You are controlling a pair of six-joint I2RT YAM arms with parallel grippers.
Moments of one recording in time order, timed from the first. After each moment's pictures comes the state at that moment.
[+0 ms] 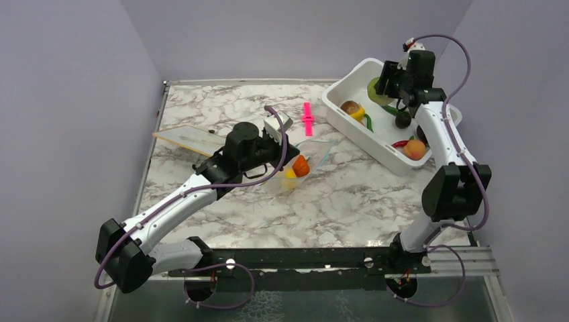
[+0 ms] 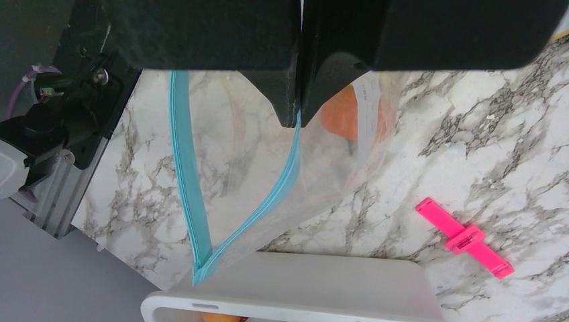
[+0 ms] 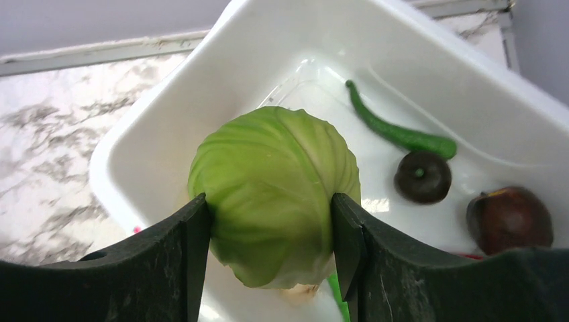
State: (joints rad) left arm -0.73 1.15 0.95 -0.07 0.26 -0.17; right arm 0.02 1.73 1.65 -0.41 0.00 0.13
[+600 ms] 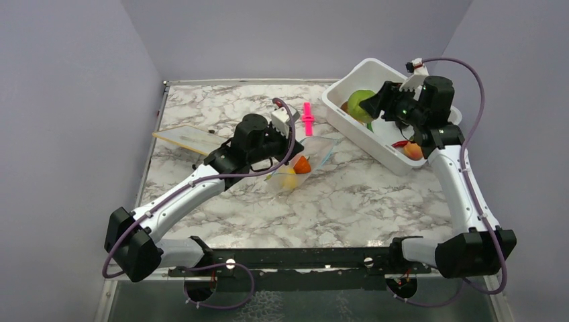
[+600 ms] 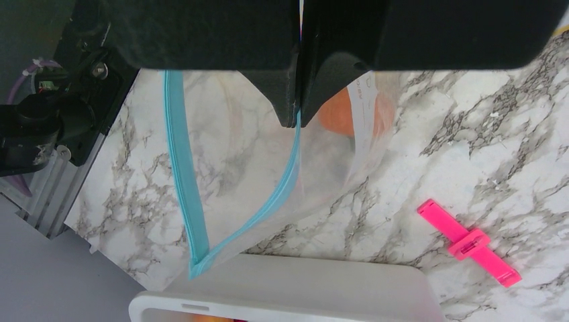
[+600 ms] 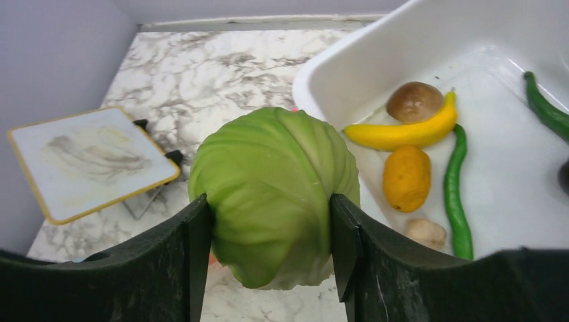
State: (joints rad) left arm -0.73 1.25 1.05 -0.12 0.26 -0.19; right arm 0.05 1.27 1.28 -0.35 -0.38 0.24
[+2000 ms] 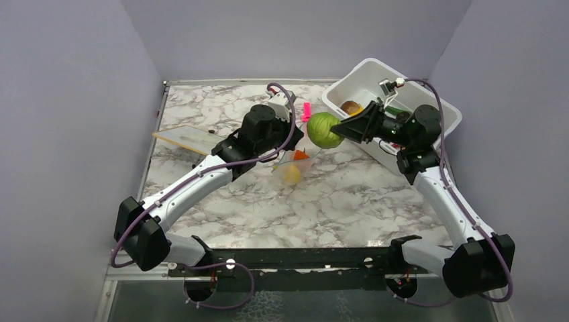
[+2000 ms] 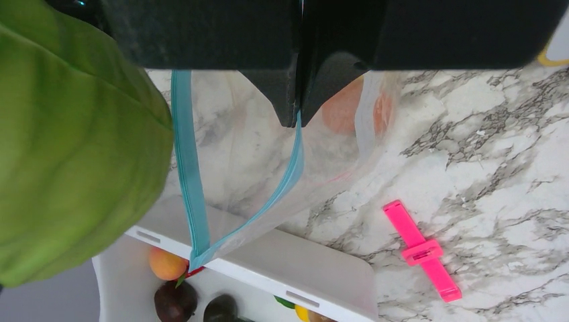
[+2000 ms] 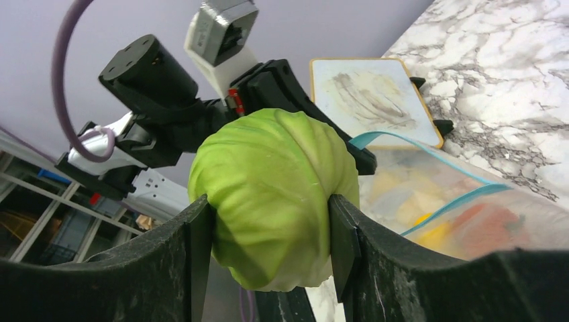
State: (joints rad) left arm -0.73 1.35 1.17 -0.15 0.06 -0.37; right arm 0.19 1.12 0.91 0.39 -0.98 0.88
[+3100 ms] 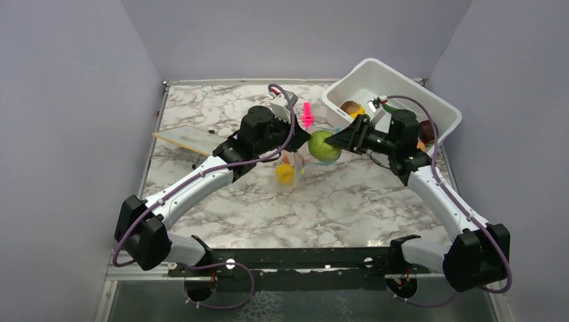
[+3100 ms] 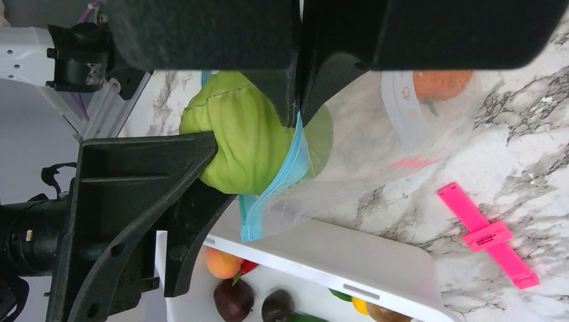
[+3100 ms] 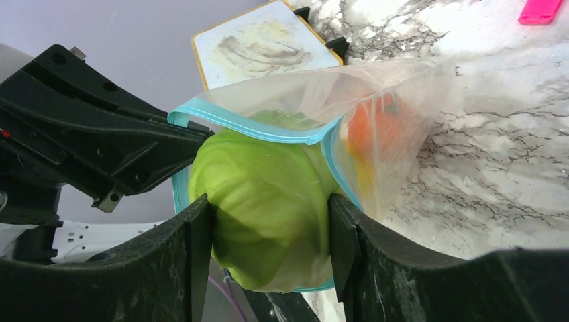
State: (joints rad) left arm -0.72 1.36 1.13 -0.03 0.21 -0.42; right arm 0.23 1.17 0.84 0.02 -0.73 0.75
